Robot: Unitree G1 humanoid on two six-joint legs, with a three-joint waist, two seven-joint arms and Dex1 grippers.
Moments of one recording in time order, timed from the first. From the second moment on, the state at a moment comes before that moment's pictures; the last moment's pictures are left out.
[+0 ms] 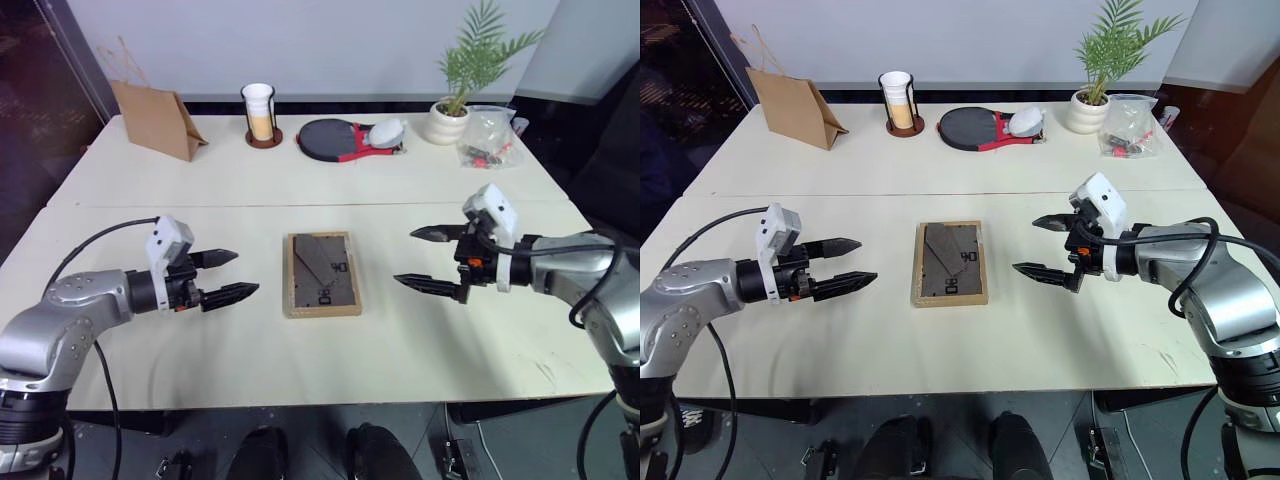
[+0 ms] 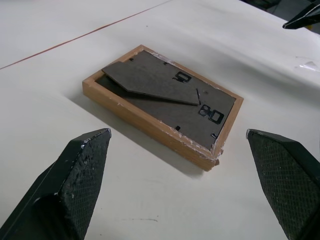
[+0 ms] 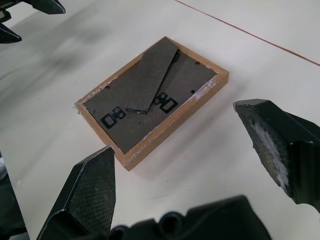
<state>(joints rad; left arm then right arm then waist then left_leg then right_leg) -0.25 0.82 0.17 -0.28 -0.70 0.72 -0.94 -0.43 -0.92 -0.02 -0.37 0.47 0.71 0.94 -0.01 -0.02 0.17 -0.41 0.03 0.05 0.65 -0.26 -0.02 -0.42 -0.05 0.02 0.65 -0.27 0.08</state>
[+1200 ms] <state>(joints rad) -0.30 0.47 -0.10 -0.04 -0.29 0.49 -0.67 -0.51 -0.49 0.28 0.00 0.07 0.59 0.60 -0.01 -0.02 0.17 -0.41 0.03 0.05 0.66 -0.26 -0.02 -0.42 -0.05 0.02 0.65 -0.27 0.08</state>
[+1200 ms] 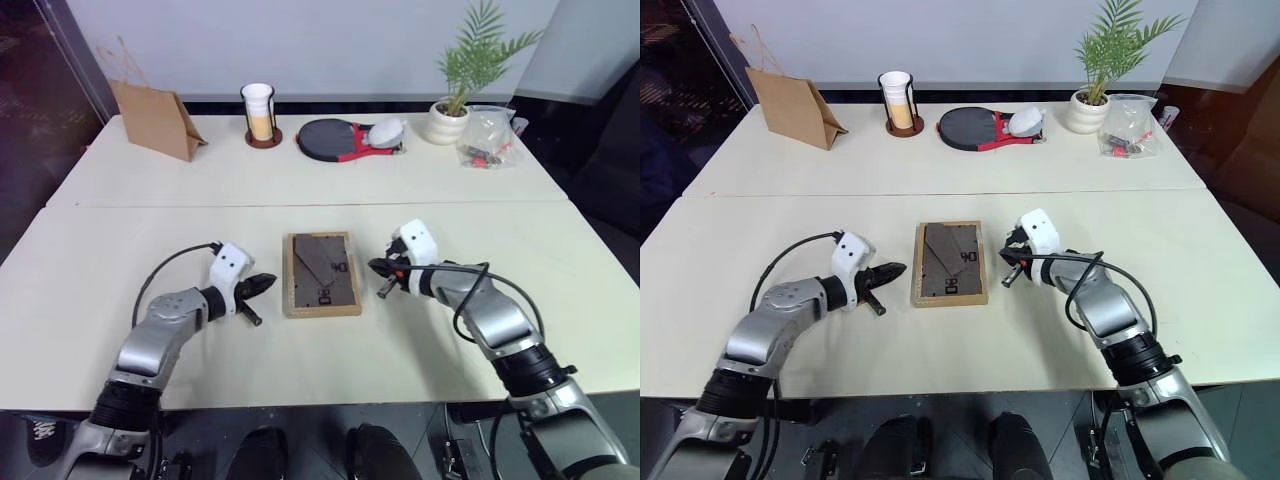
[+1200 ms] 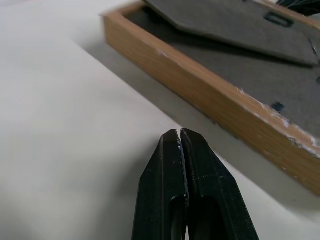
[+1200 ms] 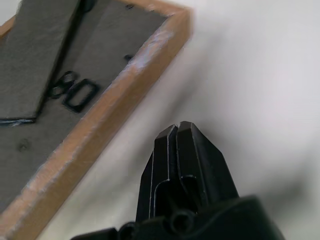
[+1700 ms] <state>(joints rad) -0.18 0.54 -0.09 -0.25 -0.35 0.66 -0.72 -0.42 -0.47 0.31 -0.17 0.06 0.69 0.63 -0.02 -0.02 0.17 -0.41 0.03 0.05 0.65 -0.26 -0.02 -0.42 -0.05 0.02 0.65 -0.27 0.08</state>
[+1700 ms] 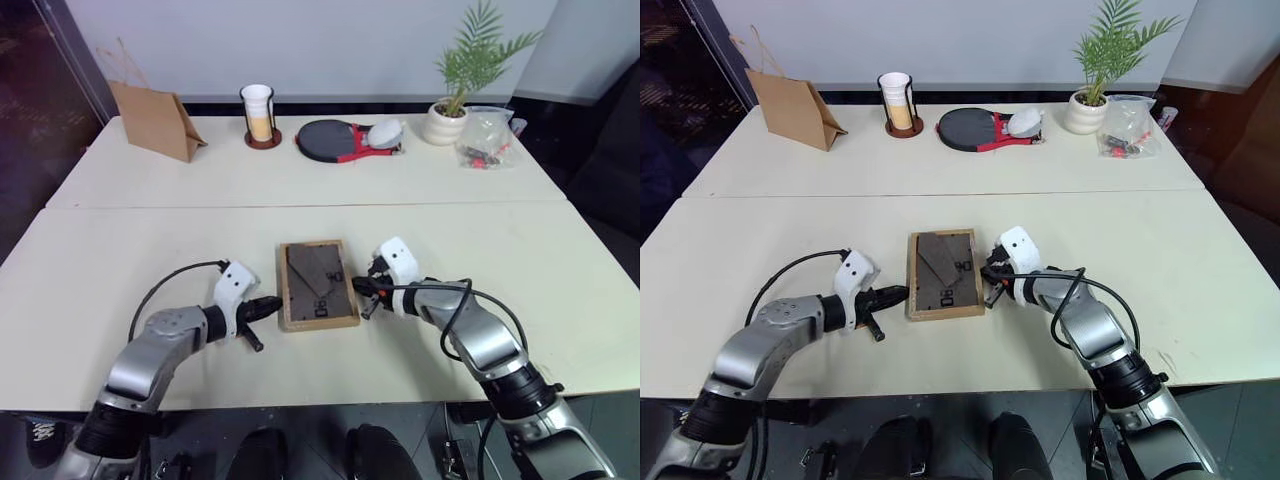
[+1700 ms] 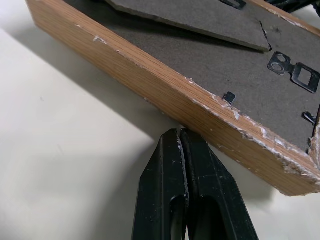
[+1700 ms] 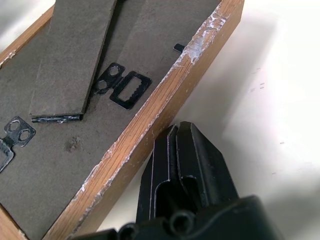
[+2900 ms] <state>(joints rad) -0.39 0.26 0.47 -0.06 -1.11 1.60 -0.21 -0.39 -0.54 0.33 -0.25 0.06 0.74 0.72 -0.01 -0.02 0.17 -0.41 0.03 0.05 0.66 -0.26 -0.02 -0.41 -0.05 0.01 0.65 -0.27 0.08</state>
